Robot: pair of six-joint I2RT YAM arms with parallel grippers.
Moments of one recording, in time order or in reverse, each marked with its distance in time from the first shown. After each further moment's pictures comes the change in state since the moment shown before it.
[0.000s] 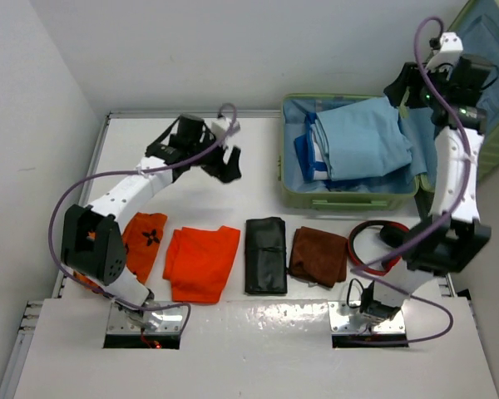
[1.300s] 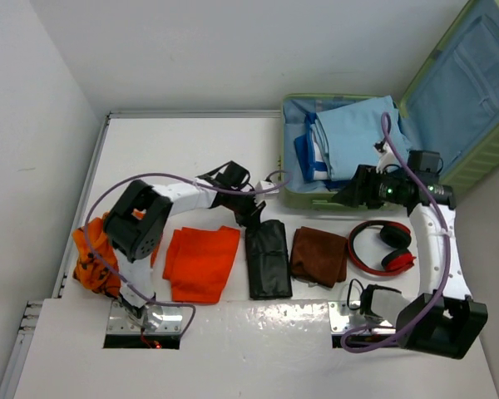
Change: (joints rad) left arm -0.233 0.314 -0.182 0.093 0.272 0.320; right arm 0.091 -0.584 -0.784 -0.388 -0.419 0.039
